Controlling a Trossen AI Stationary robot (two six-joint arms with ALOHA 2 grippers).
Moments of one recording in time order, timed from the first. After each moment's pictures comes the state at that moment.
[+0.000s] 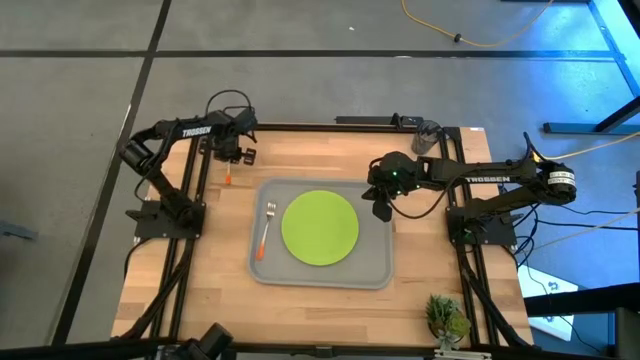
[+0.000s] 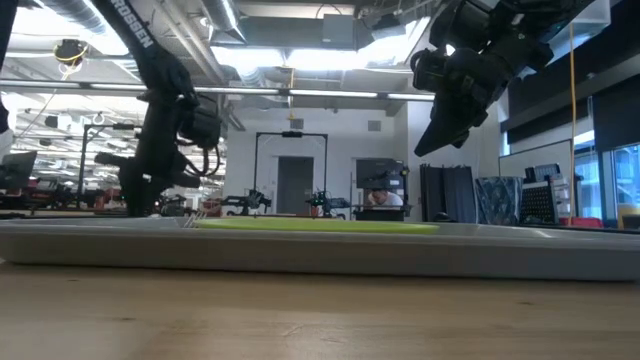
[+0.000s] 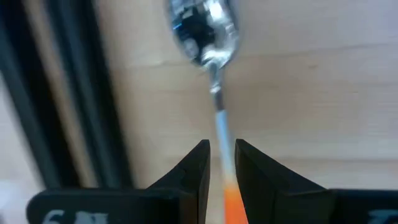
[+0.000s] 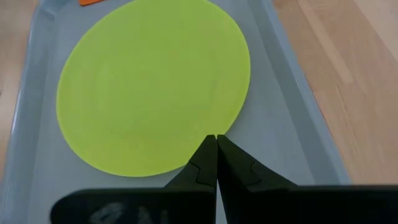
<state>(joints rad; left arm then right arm) 0.94 1.63 0.90 -0.86 -0.22 -0.56 -0.23 1.28 0.74 -0.28 -0.18 0.10</state>
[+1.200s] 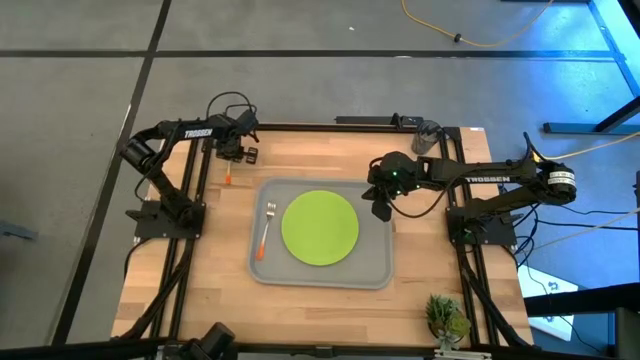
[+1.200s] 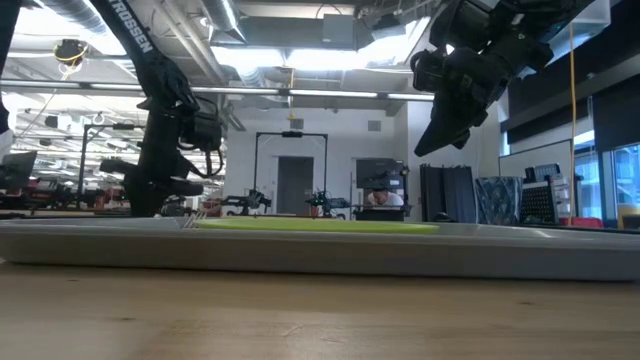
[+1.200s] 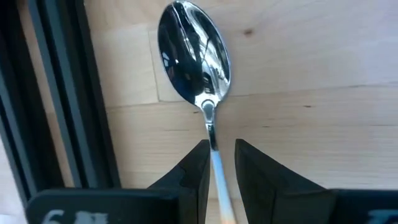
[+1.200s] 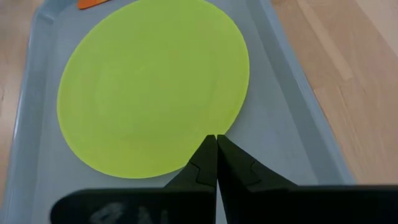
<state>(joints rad) 0.94 1.65 0.86 -0.72 -0.28 -0.53 -0.23 1.28 0.74 -0.28 -0.17 0.13</state>
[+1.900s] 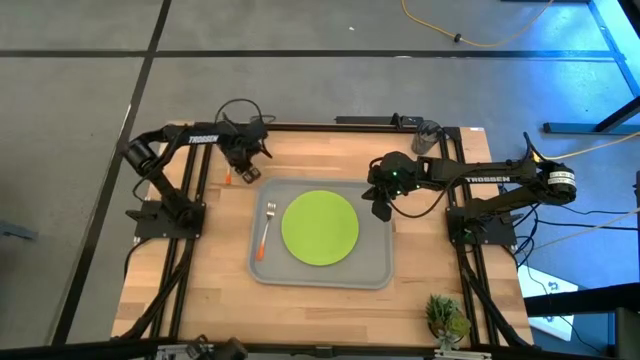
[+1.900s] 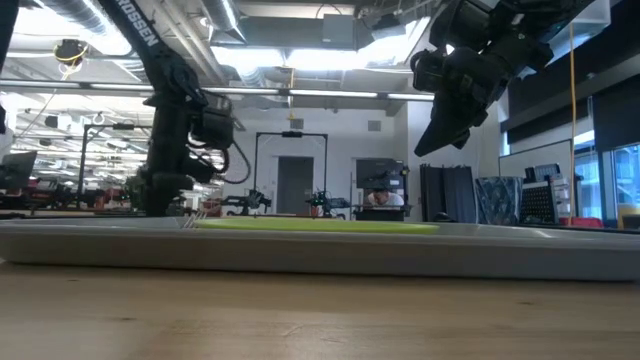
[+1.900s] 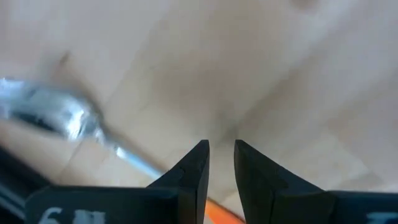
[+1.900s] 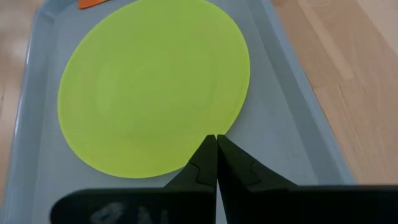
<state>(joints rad) 0.79 1.64 0.86 -0.75 -0.16 0.08 -0.23 1.28 0.74 -0.28 -0.18 0.13</state>
